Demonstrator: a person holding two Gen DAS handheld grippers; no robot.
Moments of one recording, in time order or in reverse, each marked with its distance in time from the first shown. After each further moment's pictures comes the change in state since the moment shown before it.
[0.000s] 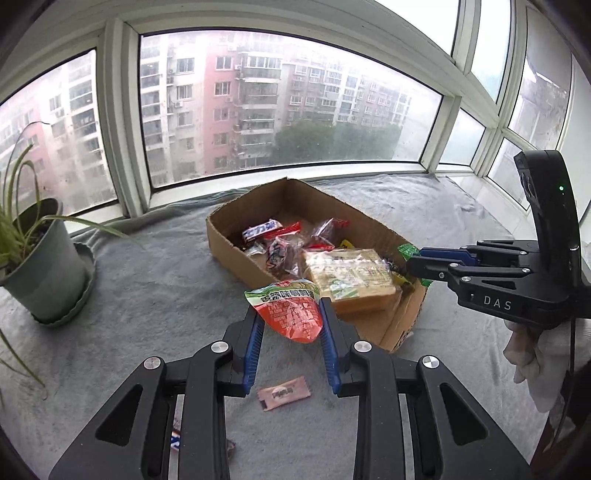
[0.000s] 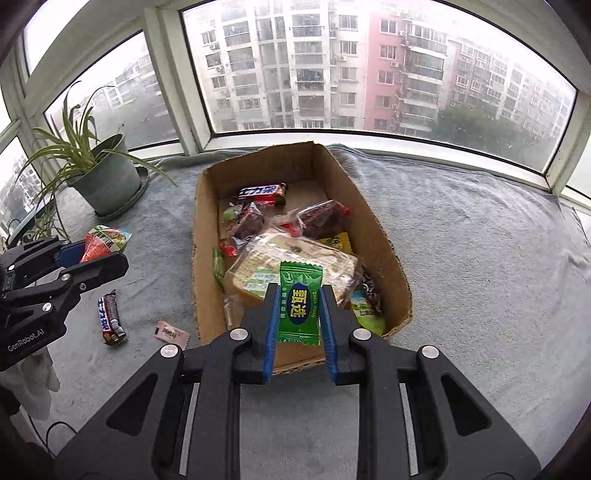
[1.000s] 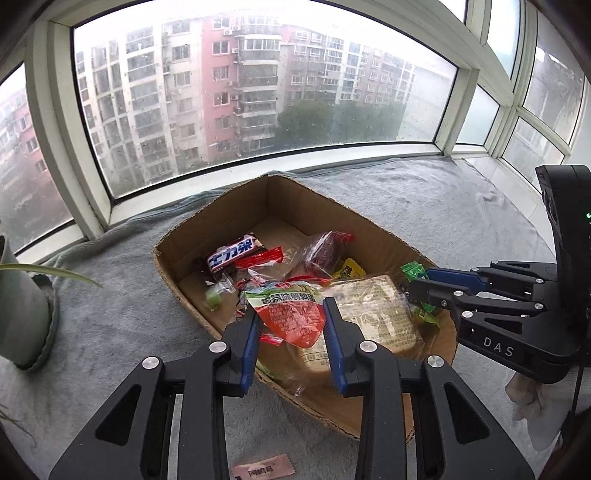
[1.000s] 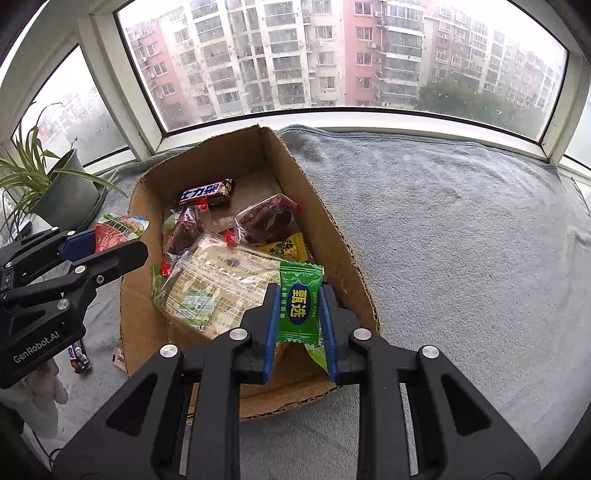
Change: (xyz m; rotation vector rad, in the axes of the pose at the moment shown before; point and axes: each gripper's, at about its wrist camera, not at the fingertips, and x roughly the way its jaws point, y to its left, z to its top) left arm 0.076 -0.025 0.039 0.034 0.087 0.038; right arm 0.048 -0.039 0.010 0.084 0.052 -0.026
